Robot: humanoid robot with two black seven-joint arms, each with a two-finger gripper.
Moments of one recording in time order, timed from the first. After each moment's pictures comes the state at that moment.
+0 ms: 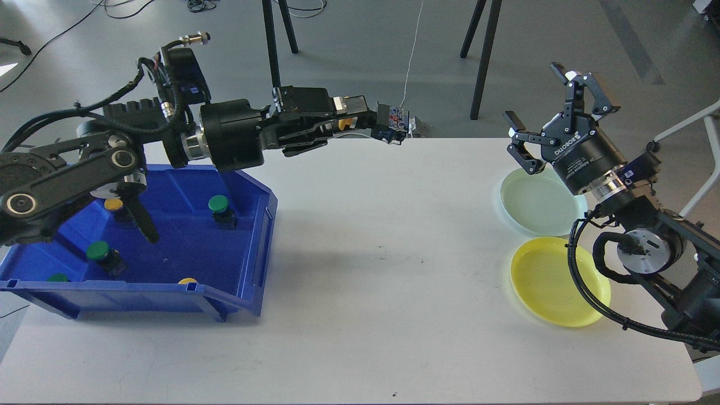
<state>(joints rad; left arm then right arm) -1.05 0.56 -0.28 -1.25 0.74 -0.49 -0.49 0.54 -0.51 0.74 1.17 -0.28 0.30 0.45</state>
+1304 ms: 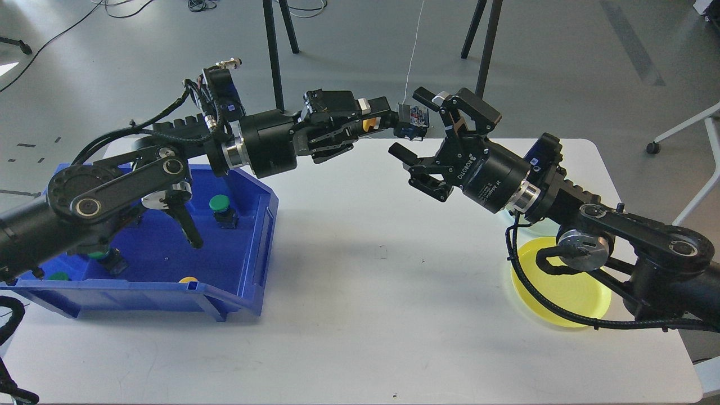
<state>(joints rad) -1.00 0.45 -0.32 -1.15 0.72 -0.49 -0.49 0.81 -0.47 0.37 1.28 -0.33 0.39 0.49</state>
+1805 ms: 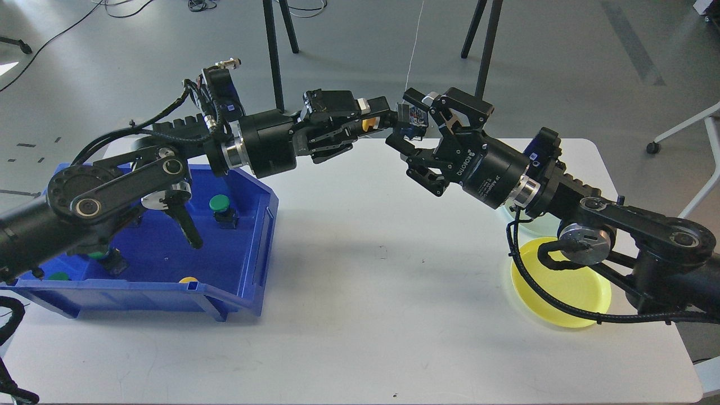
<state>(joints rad) -1.00 0.45 -0.32 -1.15 0.72 -0.49 -0.49 0.83 -0.49 0.35 1.27 -0.30 0.40 0.49</state>
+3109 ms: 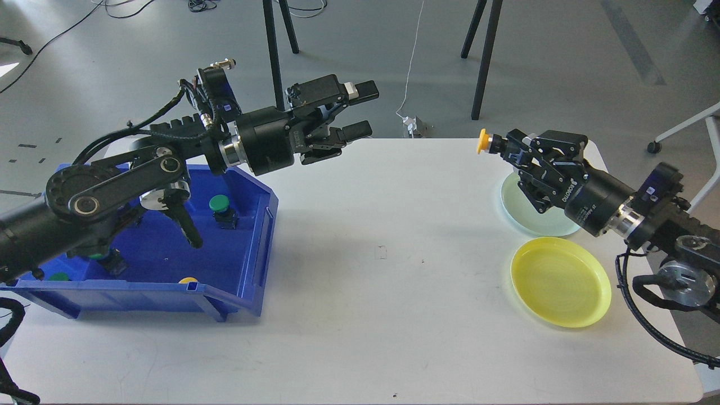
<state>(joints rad) -1.00 0.45 -0.33 -1.13 0.68 -0.49 -0.49 0.56 -0.85 0.38 1.30 -0.43 0.13 0.49</state>
